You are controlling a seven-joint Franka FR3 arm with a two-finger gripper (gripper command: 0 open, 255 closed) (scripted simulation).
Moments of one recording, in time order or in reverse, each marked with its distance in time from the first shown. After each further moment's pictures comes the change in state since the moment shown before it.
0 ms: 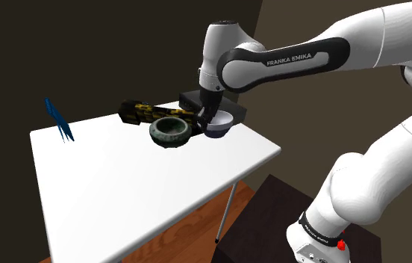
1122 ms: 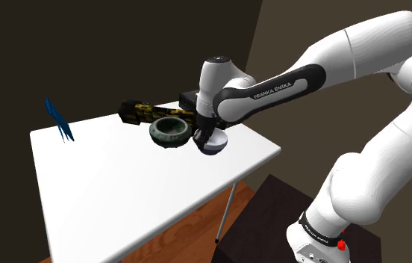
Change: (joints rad) arm -0.003 0.080 0.009 -0.158 -0.025 0.235 0.035
